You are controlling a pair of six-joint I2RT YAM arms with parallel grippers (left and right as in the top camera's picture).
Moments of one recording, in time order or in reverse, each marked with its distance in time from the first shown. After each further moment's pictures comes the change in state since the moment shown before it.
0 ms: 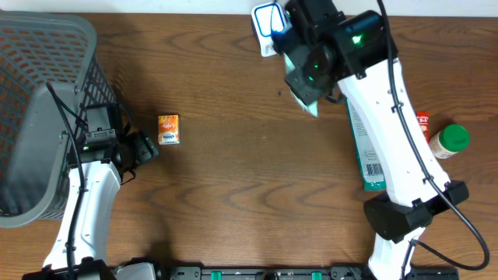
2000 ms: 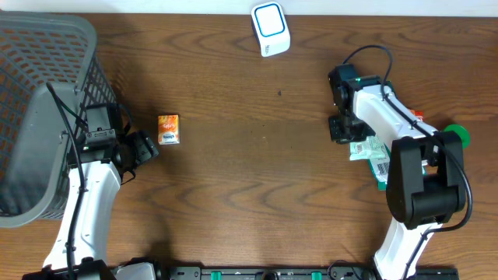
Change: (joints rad) left arm 0.000 0.000 0.000 0.000 0.000 0.000; right arm -0.294 0.013 -0.997 0.678 0.134 0.361
